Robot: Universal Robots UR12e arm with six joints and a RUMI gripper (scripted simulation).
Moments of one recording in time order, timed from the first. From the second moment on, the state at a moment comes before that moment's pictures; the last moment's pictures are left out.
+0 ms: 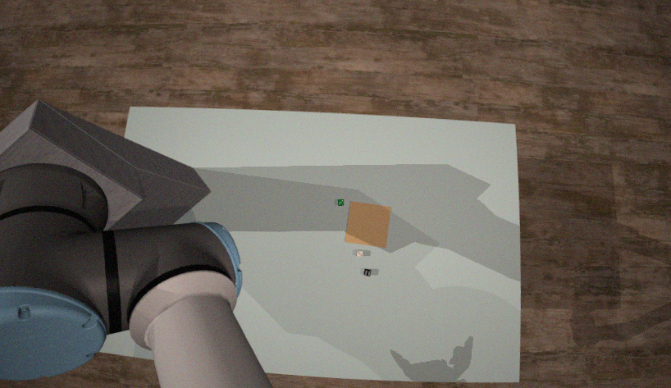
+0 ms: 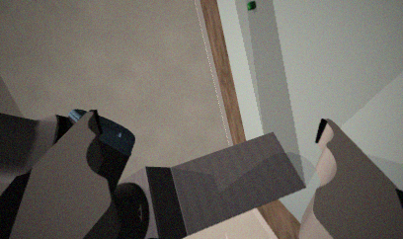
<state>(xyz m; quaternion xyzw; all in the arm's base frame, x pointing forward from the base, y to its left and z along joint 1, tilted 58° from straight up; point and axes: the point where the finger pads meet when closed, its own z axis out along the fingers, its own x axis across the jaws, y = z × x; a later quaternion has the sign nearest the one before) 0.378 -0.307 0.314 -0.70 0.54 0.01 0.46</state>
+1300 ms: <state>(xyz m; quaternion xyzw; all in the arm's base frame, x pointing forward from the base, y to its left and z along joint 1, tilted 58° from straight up) 0.528 -0.208 0.276 -0.84 0.46 -0.21 0.21</state>
